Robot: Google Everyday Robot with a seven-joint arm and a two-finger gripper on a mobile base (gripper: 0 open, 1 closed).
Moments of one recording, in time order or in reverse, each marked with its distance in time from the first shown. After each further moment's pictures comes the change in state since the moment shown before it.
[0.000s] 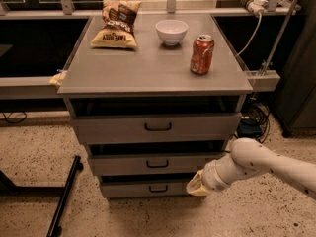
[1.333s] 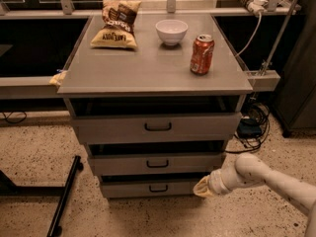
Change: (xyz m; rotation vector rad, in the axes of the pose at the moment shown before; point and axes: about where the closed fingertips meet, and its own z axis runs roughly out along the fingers) arm 0.112 -0.067 0.076 0.066 -0.053 -0.105
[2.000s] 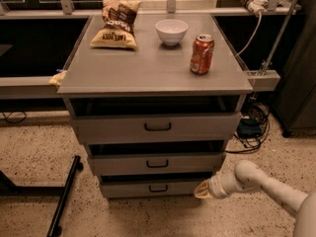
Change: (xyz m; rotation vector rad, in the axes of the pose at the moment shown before) arm 0.047 -0.011 0.034 0.041 -0.016 -0.073
